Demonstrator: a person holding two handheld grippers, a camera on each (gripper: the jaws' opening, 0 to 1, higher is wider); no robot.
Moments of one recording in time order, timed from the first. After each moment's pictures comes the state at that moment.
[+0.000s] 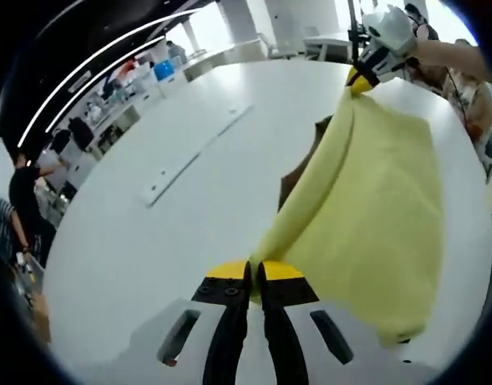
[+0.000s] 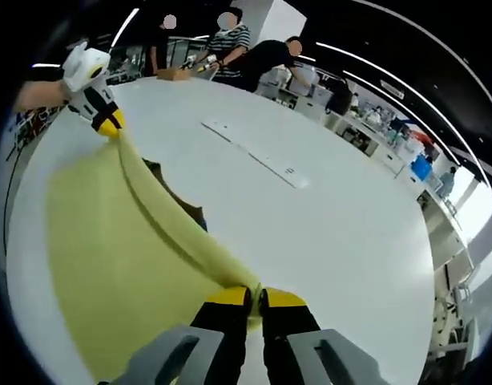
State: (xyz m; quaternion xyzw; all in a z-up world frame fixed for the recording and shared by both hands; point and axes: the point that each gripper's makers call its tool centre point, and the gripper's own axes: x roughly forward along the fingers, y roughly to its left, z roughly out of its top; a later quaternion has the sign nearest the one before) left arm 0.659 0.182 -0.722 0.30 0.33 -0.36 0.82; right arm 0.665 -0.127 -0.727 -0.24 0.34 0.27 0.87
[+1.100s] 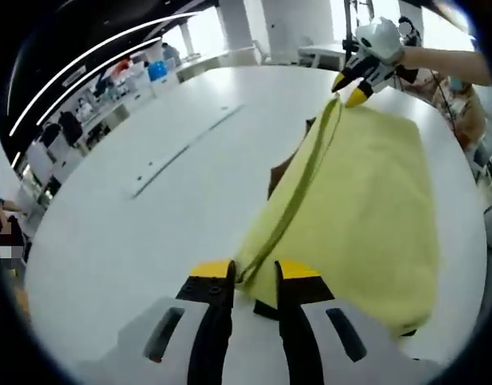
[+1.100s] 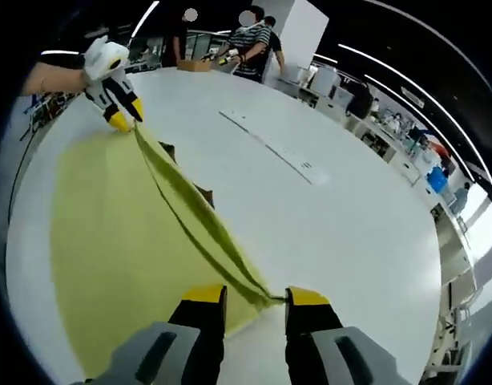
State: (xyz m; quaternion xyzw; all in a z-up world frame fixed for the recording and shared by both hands) left arm 0.648 0.185 -0.738 0.26 0.33 -0.40 0.82; right arm 0.667 -0.130 -0.740 -0.28 0.34 0.32 0.84
